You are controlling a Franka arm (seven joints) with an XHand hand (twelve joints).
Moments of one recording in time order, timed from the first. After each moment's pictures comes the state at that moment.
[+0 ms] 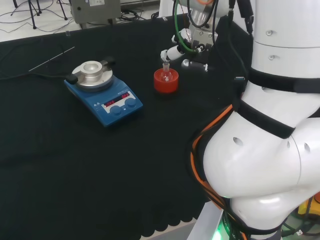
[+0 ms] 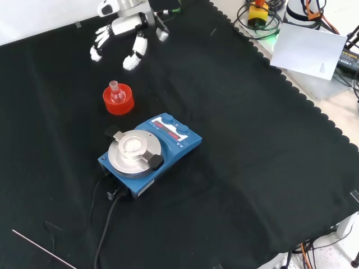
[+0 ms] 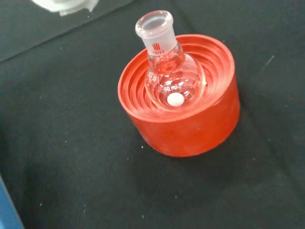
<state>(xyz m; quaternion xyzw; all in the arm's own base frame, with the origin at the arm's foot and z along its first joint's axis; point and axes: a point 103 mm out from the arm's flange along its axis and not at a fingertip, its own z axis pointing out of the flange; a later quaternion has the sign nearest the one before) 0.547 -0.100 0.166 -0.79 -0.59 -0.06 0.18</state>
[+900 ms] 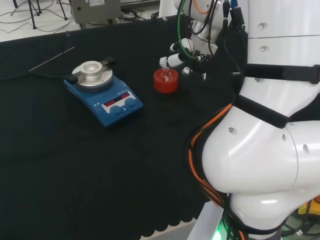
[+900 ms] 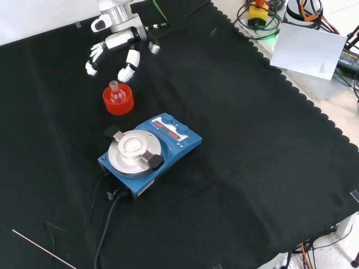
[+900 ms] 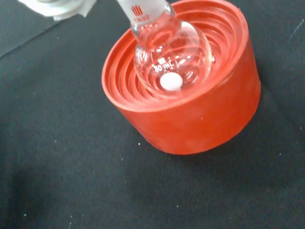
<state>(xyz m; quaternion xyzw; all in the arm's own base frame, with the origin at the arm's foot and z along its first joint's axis) 0.569 -0.112 0.117 -0.77 -0.60 -0.10 0.21</state>
